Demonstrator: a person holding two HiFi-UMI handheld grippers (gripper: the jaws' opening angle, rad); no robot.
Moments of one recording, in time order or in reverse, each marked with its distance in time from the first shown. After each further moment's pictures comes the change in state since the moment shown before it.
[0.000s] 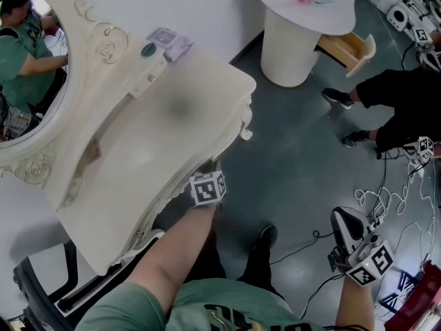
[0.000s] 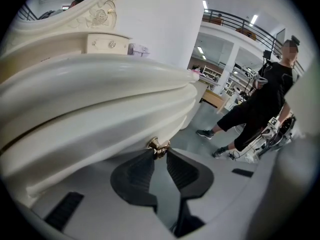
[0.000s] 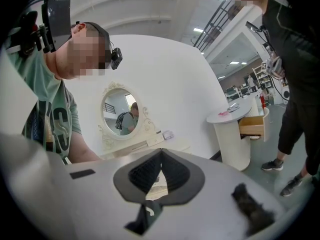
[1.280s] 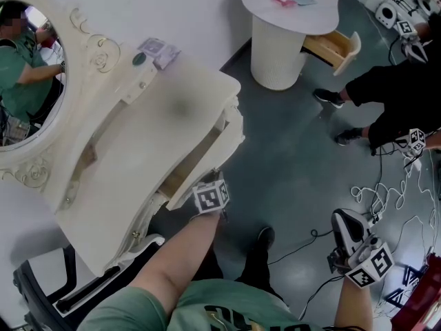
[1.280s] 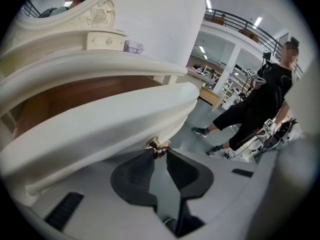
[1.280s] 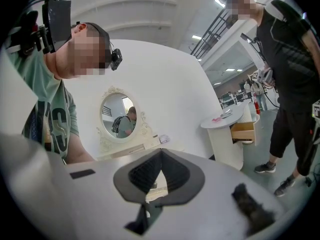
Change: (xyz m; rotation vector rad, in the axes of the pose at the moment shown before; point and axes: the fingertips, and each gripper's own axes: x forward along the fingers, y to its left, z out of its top) left arm -0.015 -0.045 -0.037 -0.039 0.026 -0.021; right arm -0.052 -0.001 0.006 -0.015 -0.059 -0.053
